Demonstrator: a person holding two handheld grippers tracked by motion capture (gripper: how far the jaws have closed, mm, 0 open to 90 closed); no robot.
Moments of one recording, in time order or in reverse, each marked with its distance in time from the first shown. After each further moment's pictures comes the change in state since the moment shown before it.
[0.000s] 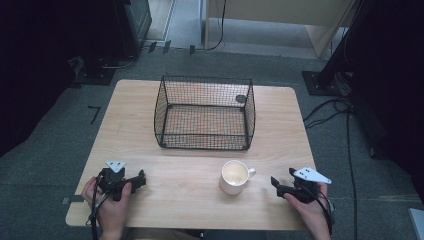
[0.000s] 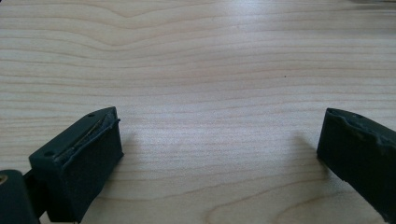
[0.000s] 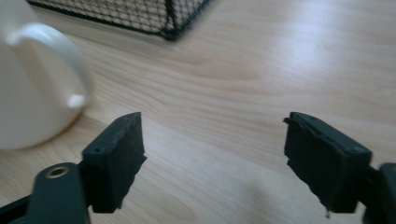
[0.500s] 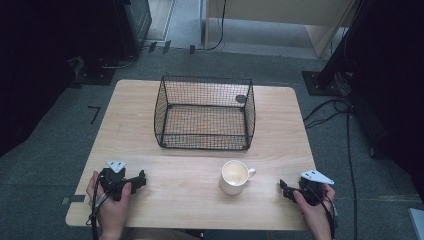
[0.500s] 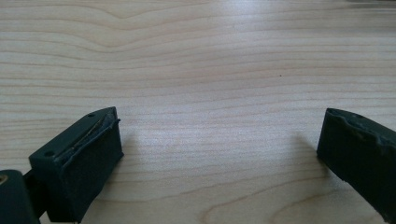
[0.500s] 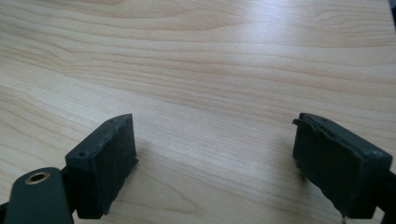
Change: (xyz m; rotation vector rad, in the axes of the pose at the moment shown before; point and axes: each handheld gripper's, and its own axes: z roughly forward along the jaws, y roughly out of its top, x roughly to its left) left arm -0.001 0.000 0.000 -0.003 -0.008 0.009; right arm -0.027 -0.025 0.007 0.115 -0.158 0.075
